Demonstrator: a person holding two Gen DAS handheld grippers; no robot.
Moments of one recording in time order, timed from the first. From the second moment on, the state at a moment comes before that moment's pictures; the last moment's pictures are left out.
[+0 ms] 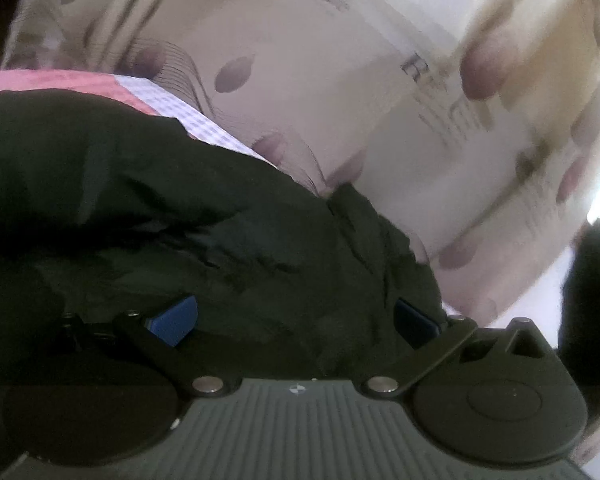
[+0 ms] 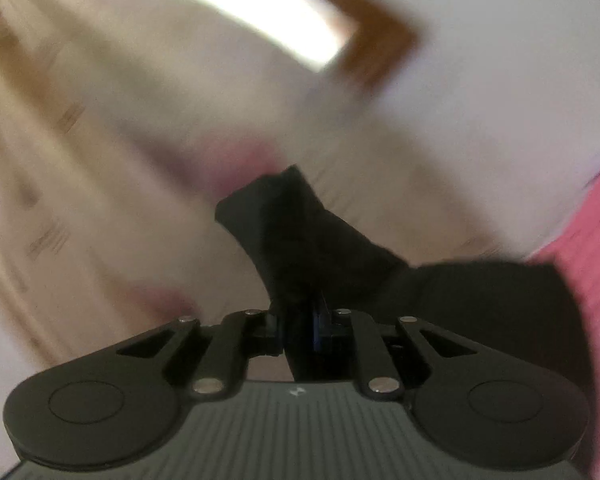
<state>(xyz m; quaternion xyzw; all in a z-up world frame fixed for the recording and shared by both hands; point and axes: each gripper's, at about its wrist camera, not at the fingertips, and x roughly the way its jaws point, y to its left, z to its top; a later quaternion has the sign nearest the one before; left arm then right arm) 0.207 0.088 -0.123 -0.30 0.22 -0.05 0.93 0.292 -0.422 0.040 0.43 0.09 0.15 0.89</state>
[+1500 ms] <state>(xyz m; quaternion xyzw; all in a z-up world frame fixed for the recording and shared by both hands) 0.196 0.111 -0.122 -0.37 0.19 -0.05 0.91 0.339 -0.128 -0.097 0.17 0.27 0.32 0.89</state>
